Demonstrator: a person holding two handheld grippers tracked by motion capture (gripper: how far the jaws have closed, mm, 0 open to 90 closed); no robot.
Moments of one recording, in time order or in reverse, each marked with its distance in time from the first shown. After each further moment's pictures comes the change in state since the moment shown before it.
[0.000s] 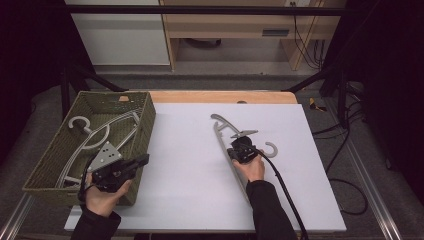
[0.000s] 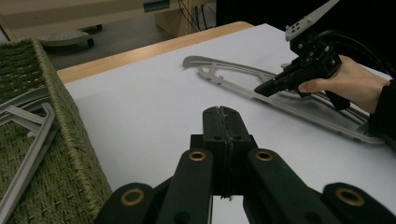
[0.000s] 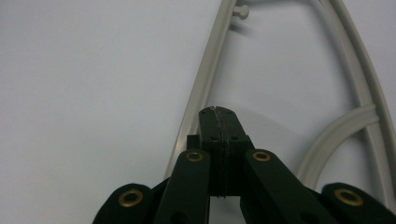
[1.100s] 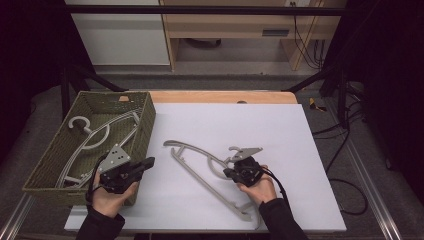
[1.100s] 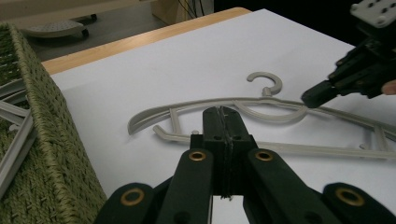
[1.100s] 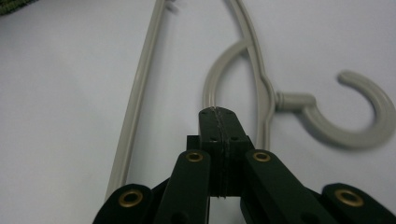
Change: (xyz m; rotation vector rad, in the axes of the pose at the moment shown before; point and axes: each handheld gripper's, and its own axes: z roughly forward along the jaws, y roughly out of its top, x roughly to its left) left arm -0.009 -0.006 0.015 0.046 -0.007 0.014; right arm 0.037 -0.038 -0.071 -0.007 0.193 -0.193
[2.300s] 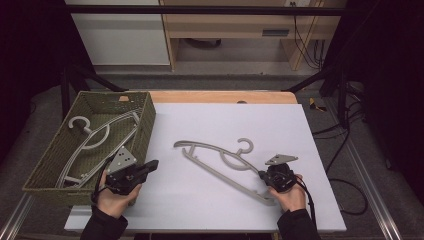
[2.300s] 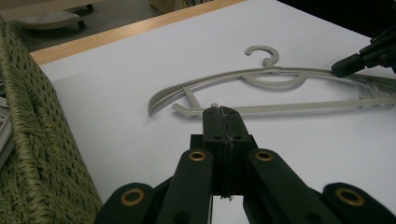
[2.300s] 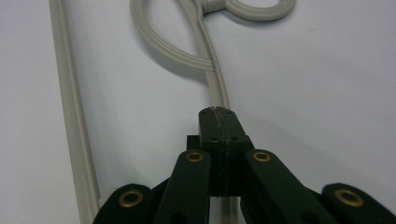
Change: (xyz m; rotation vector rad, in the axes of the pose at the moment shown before) left arm -0.004 -0.007 0.011 0.037 -0.003 0.007; right arm -0.050 -0.057 -0.039 0.042 -0.238 0.143
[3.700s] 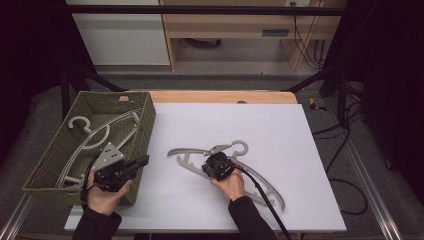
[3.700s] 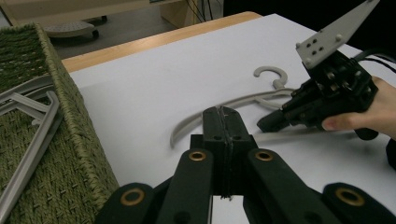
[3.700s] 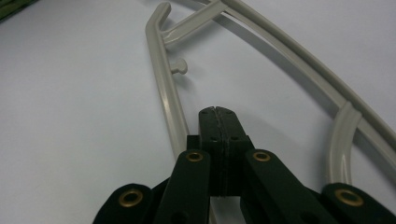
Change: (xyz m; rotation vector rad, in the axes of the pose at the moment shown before) left arm 0.015 0.005 -0.018 -0.050 0.032 -0.024; right arm 0.119 0.083 0.092 -0.009 0.205 -0.093
